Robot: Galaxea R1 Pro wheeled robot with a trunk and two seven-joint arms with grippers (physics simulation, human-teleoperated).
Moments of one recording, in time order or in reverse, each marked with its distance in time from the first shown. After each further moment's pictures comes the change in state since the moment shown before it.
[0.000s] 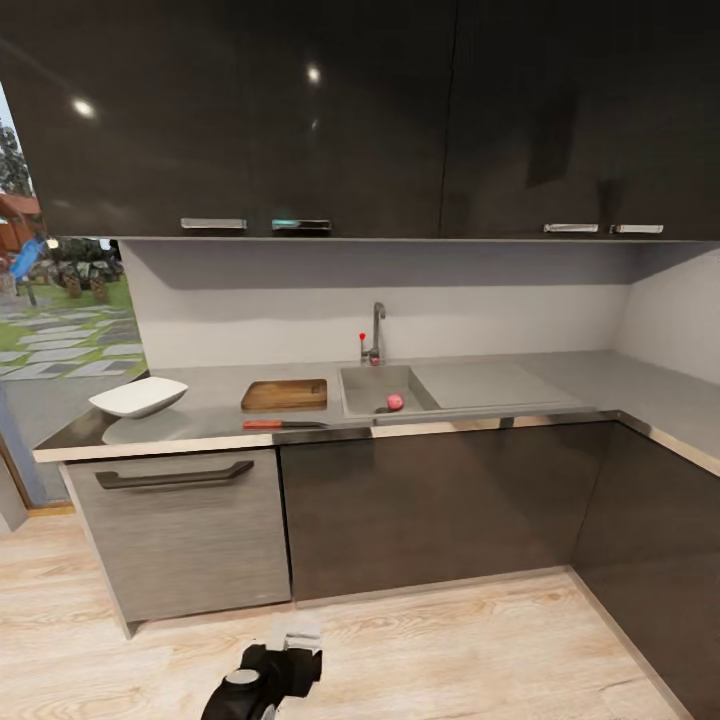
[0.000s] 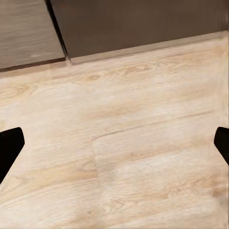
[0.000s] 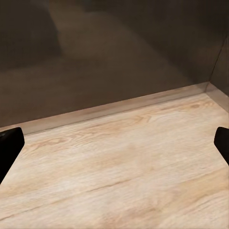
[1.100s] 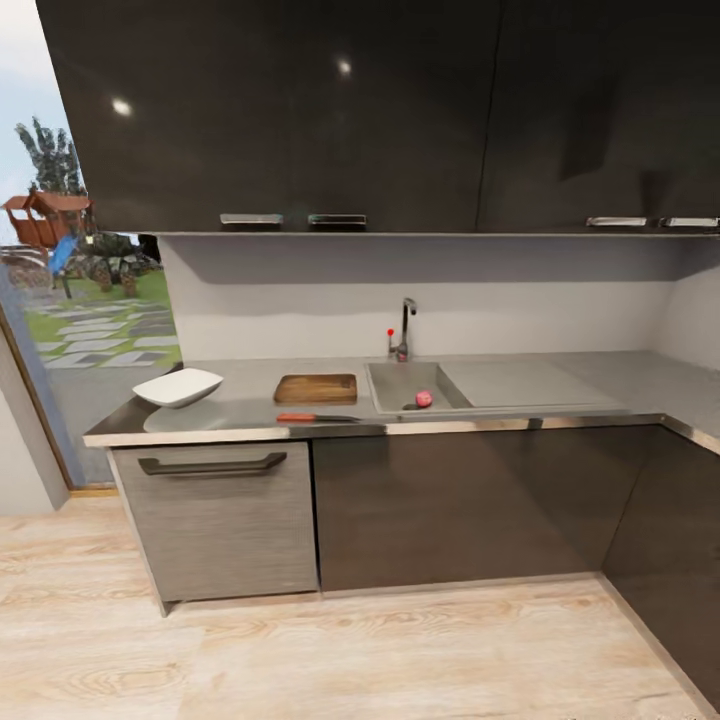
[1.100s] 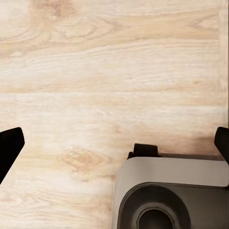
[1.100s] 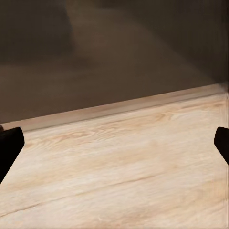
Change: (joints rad) left arm 0.004 0.151 0.185 1.282 0.002 -1.051 -0.006; right arm 0.000 0.006 0.002 -0.001 0.000 -0.001 0.001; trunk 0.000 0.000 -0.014
